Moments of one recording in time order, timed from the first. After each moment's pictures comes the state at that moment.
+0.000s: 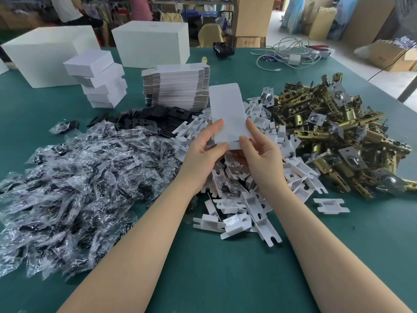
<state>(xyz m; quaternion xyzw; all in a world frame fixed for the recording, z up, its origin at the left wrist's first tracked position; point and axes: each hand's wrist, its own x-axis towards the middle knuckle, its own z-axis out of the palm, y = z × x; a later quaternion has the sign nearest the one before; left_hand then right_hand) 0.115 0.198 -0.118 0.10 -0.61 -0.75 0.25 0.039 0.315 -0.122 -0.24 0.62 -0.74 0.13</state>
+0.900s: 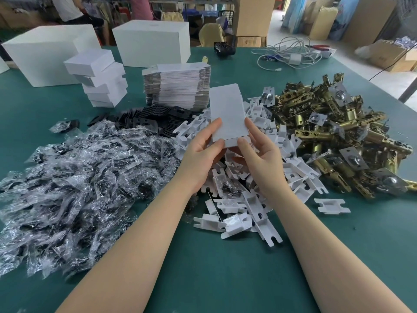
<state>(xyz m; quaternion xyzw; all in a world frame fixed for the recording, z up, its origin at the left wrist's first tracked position) 0.114 0.194 -0.122 0.12 -0.60 -0.75 0.24 0.041 0.320 -0.121 -0.26 0.61 -0.73 0.16</state>
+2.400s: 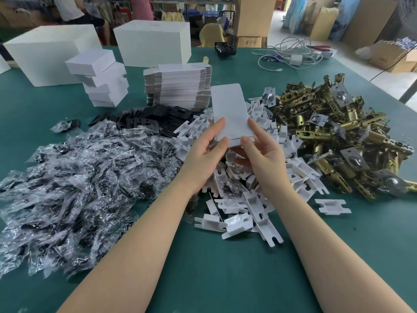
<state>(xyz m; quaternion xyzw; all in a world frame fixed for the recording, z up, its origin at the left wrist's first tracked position) 0.118 0.192 -0.123 0.09 -0.71 -0.66 0.24 0.040 0.320 -0.118 -0.25 0.59 -0.75 0.16</state>
